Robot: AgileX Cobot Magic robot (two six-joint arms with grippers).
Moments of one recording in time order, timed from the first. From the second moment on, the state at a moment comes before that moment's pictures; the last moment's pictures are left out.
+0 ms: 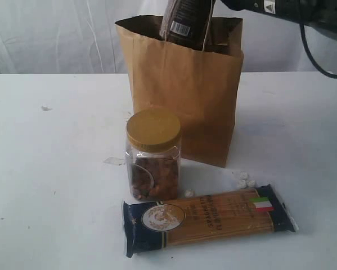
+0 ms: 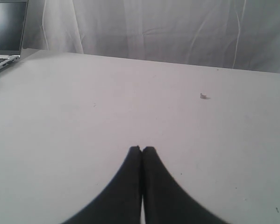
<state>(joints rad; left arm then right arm) -0.01 0.00 -0.09 0.56 0.40 -0.60 0.29 1.65 -1.32 -1.03 -0.44 1.30</state>
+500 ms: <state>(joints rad) -0.01 0.00 -0.09 0.56 0.40 -0.60 0.29 1.65 -1.32 -1.13 -0.26 1.30</state>
